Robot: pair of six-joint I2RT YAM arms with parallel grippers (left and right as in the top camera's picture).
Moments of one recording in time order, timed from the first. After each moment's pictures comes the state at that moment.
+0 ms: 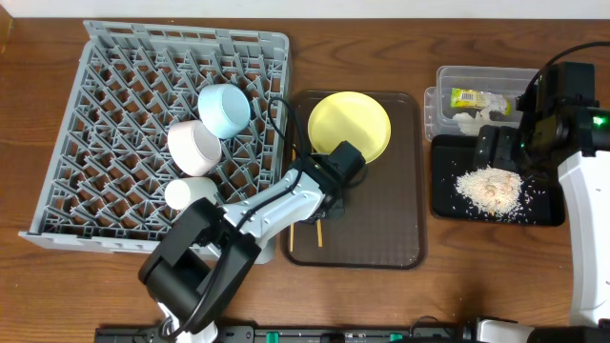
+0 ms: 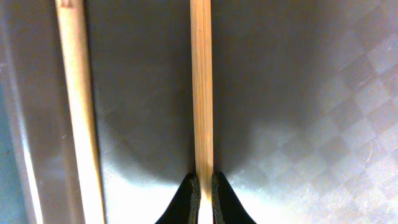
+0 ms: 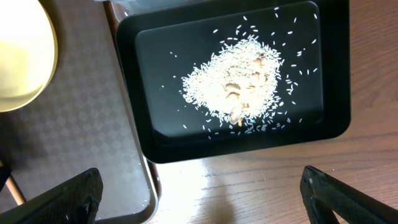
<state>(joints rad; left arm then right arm) -0.74 1.86 1.12 -0.69 -0.09 -0.80 -0.10 1.47 1.45 -1.29 0.03 0.16</state>
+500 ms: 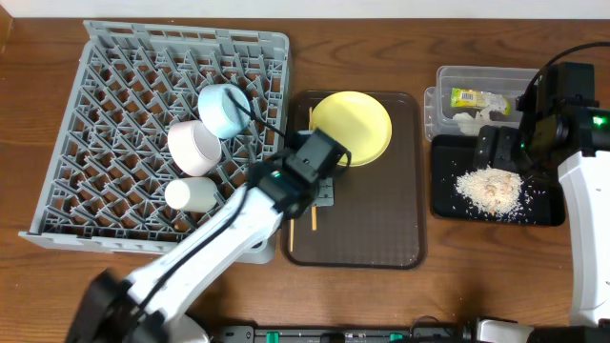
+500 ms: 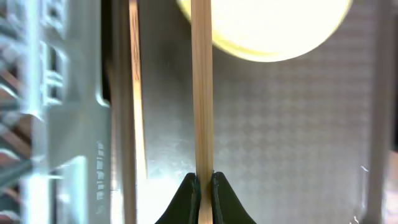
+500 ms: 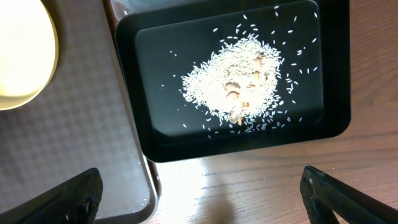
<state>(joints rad) -0.70 1.48 1.11 -0.75 -0.10 -0.65 -0.10 1.47 1.45 -1.29 0.03 0.16</state>
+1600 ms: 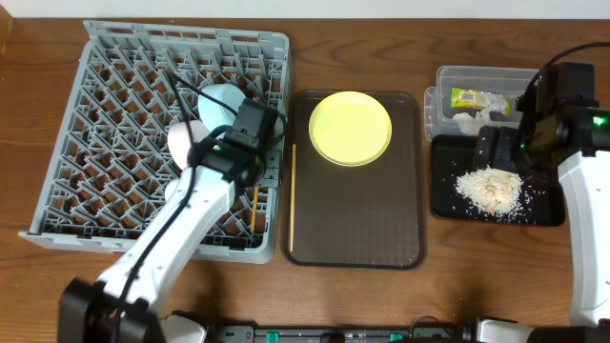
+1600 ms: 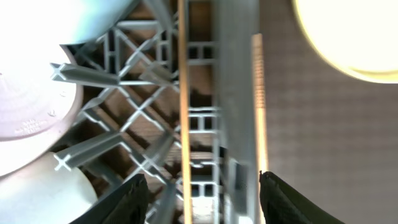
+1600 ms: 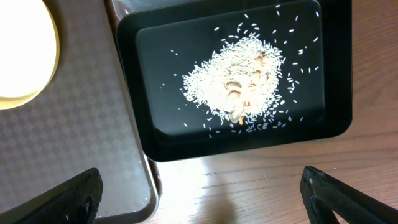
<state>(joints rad) -0.39 1.48 1.11 -0.81 -0.08 -0.30 -0.10 1.47 1.45 -1.29 0.03 0.16</state>
